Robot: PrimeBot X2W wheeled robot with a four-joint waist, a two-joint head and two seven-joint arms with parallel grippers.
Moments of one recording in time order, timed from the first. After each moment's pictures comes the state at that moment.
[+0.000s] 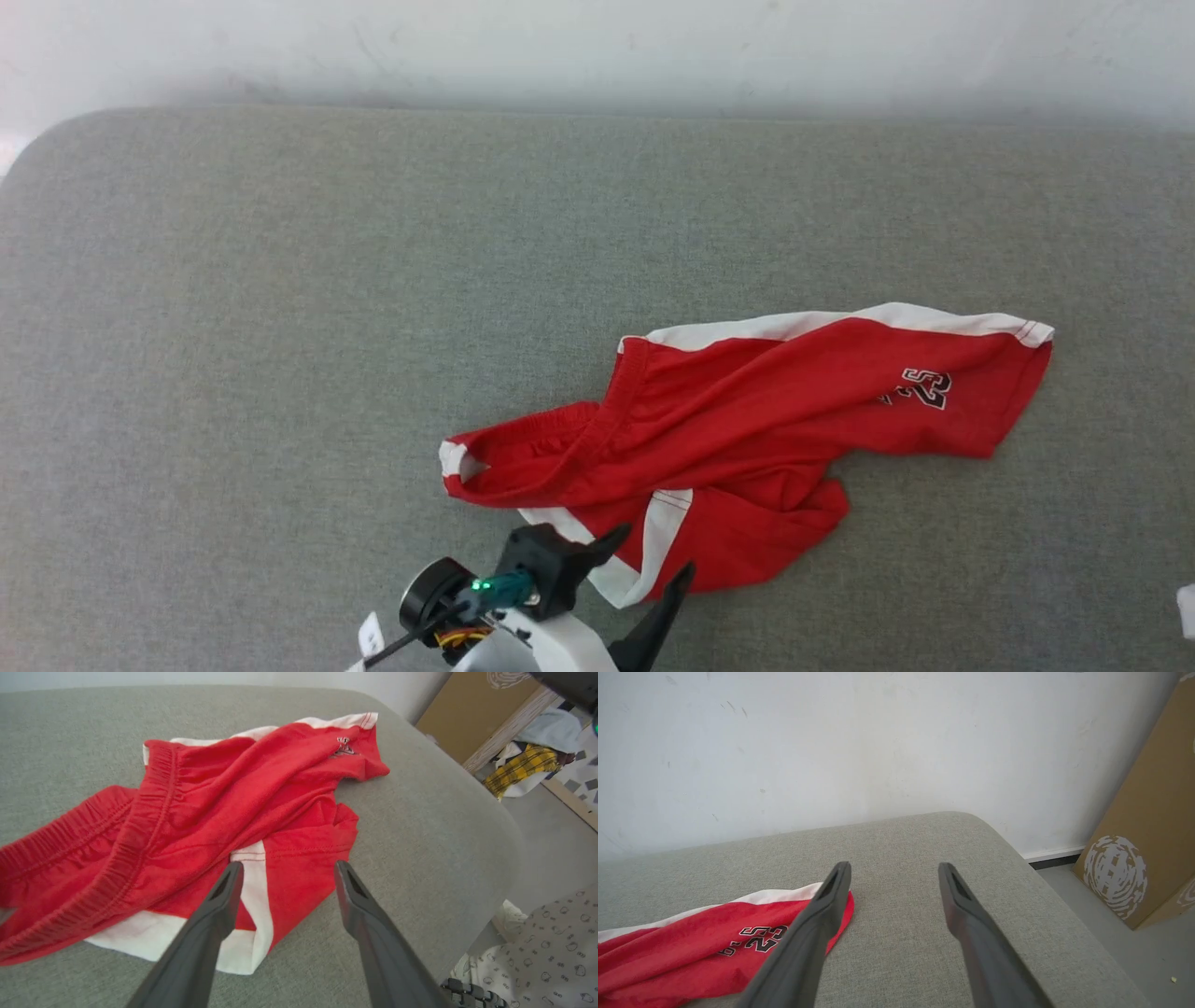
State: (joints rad) left arm 0.01 0.15 -0.51 -0.13 -0.30 -0.12 0.25; right arm 0.11 -0.05 -0.44 -0.25 0.23 0.13 0.10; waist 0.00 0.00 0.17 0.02
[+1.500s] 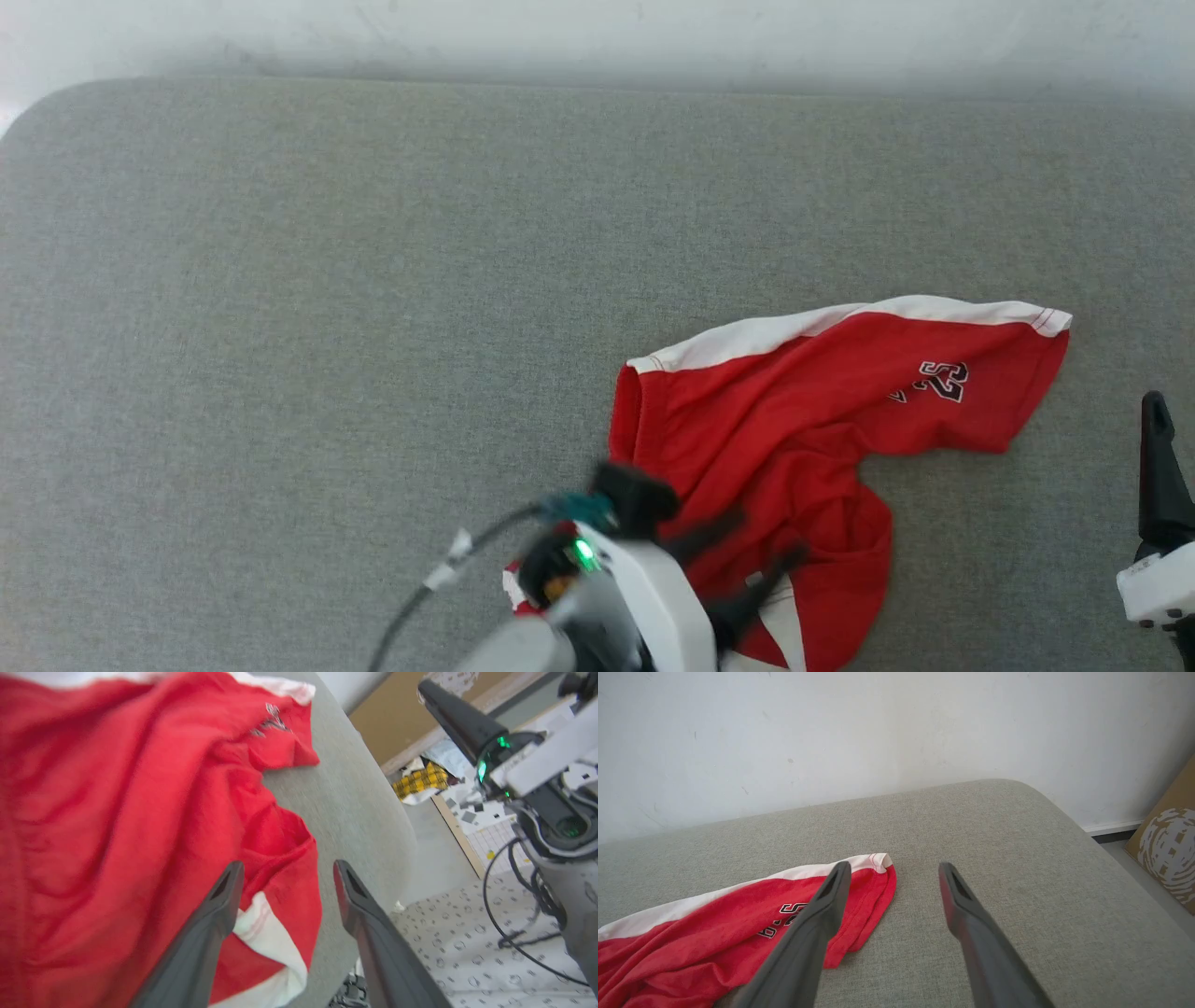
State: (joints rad) left arm -0.22 0.10 -0.75 0.10 -0.72 -0.10 0.30; right arm 0.07 -0.05 -0.35 -0.19 0.26 0.13 0.12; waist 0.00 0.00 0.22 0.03
